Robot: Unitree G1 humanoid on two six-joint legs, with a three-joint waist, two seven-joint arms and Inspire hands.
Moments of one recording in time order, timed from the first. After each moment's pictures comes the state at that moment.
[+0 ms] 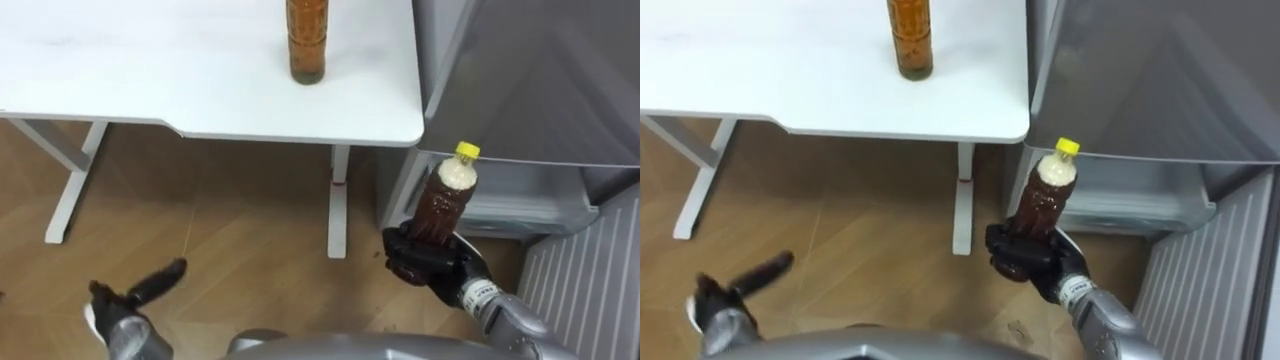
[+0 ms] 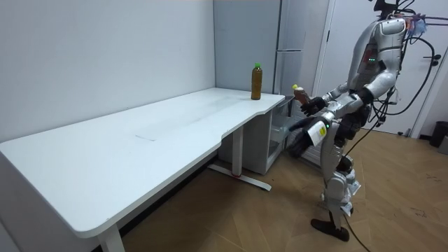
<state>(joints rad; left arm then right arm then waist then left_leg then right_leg) 0.26 0.19 0.04 0.85 -0.69 -0.13 0.38 0.25 -0.22 0.11 0.52 0.52 0.07 0.34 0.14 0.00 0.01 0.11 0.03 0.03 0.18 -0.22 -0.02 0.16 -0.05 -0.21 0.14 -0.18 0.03</state>
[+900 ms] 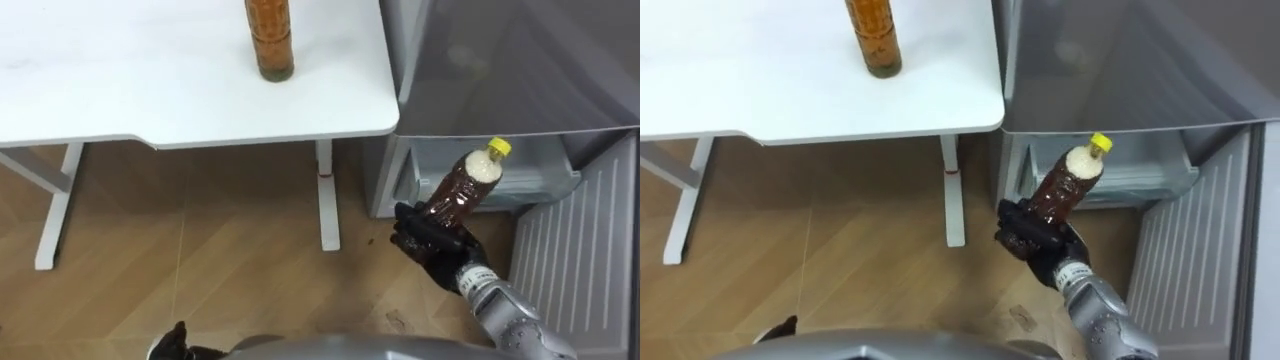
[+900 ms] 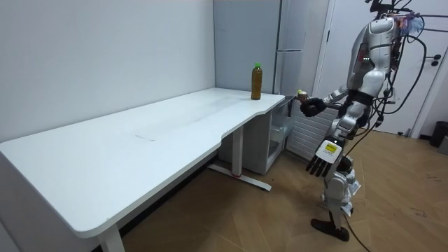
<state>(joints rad) 0.23 0.21 -0.05 1.04 -0.09 0.02 0.05 0.18 -0.22 0.13 0.58 0.90 0.09 0.18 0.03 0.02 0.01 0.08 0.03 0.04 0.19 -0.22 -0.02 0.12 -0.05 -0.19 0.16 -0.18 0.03</state>
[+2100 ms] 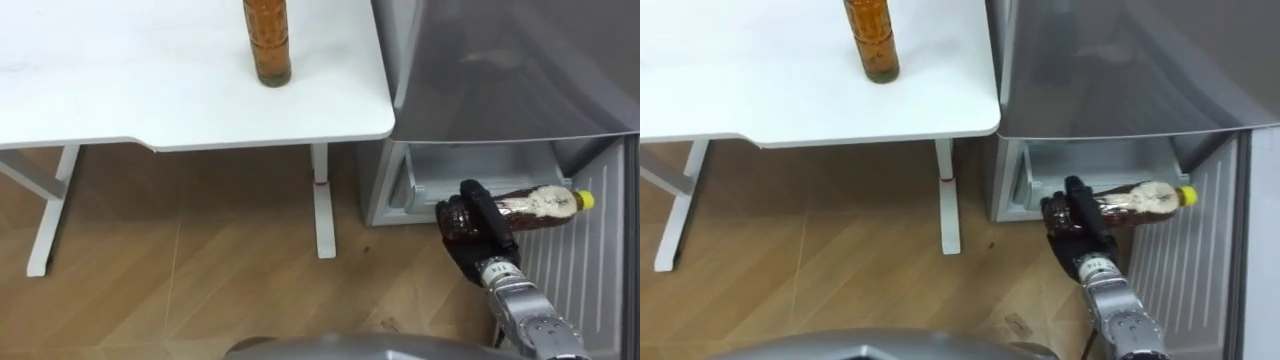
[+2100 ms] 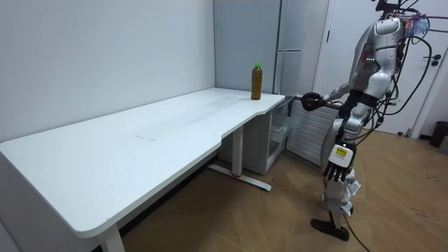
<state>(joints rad) 0.29 0.18 -0.05 1.03 0.21 0.19 -0.09 0.15 -0.23 -0.01 0.63 1.48 0.09 0.06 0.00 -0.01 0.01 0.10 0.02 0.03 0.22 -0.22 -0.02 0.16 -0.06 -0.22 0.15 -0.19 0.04</state>
